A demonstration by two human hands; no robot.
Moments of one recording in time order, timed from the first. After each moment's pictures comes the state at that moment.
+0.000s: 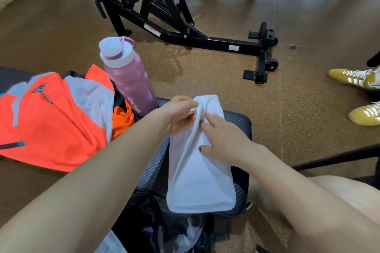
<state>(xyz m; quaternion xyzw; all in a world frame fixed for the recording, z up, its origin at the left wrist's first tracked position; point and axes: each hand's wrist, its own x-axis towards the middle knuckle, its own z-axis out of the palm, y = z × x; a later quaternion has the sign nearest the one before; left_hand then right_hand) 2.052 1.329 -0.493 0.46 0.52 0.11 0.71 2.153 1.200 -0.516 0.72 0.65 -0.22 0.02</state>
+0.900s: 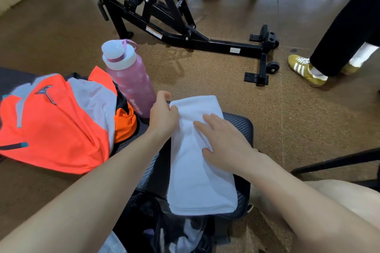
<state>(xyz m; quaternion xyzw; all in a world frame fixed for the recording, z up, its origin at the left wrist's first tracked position) 2.015 1.335 -0.519 0.69 0.57 0.24 0.38 2.143 1.191 -0.509 0.71 0.68 -0.18 -0.03</state>
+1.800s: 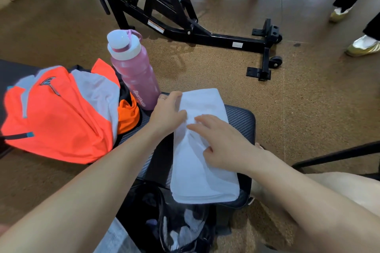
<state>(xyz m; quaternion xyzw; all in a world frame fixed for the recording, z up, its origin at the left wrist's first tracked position) 2.001 1.336 -0.528 0.80 0.50 0.09 0.33 2.128 1.177 -0.494 0.66 0.71 -0.23 -0.10</state>
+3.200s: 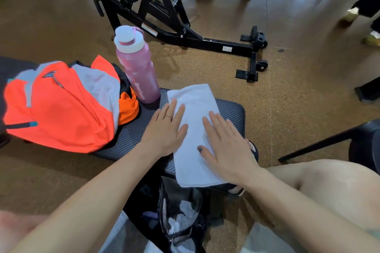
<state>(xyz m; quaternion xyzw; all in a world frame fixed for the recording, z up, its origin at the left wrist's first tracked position) 1.955 1.285 -0.557 0.93 0.36 -0.04 0.09 2.113 1.117 -0.538 0.75 0.66 -0.07 -0.06</state>
